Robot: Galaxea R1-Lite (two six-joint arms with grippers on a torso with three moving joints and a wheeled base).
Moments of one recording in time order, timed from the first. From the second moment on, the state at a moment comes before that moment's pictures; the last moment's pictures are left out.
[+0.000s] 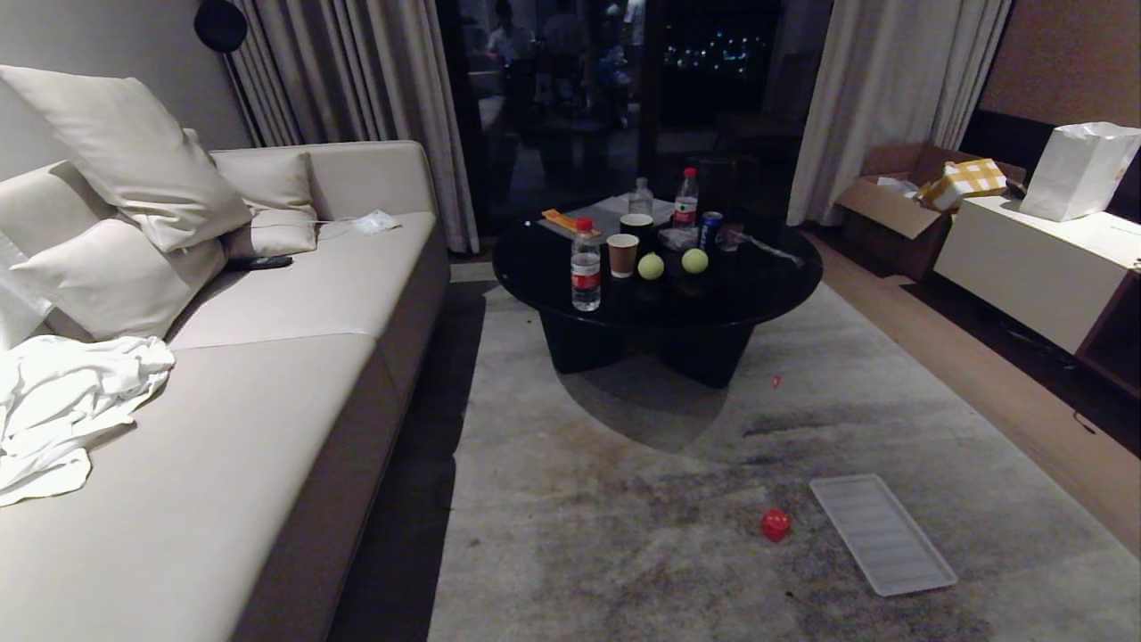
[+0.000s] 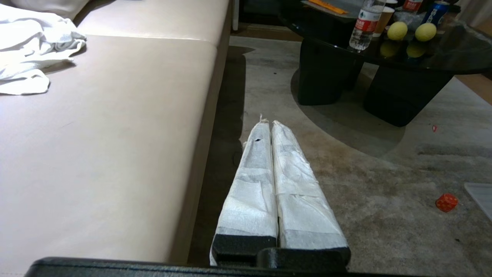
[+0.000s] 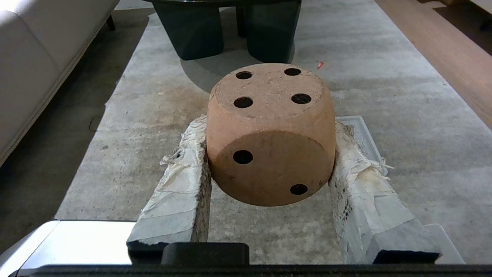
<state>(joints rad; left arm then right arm) 0.00 0.00 0.00 0.00 0.05 -0.08 0.01 0.00 -0.10 0.24 0.02 0.01</state>
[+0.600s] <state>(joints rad) 0.00 0.00 0.00 0.00 0.04 -0.07 0.01 0.00 -0.10 0.24 0.02 0.00</state>
